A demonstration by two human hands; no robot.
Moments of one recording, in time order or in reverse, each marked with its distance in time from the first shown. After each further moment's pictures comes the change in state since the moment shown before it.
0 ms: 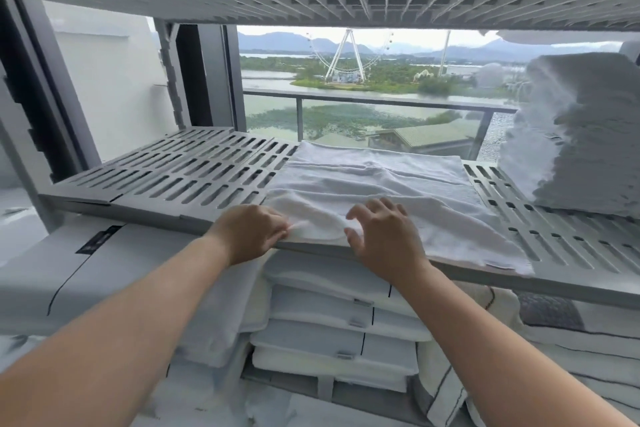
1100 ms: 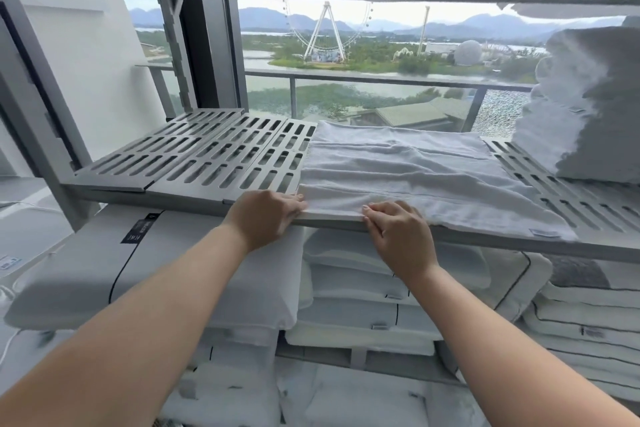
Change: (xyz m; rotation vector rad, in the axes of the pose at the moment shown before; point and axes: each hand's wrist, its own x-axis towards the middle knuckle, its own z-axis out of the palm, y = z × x) left_hand -0.038 -0.062 0.031 -0.163 0.352 0.077; right_hand -0.015 -0.060 0.061 0.028 0.157 0.122
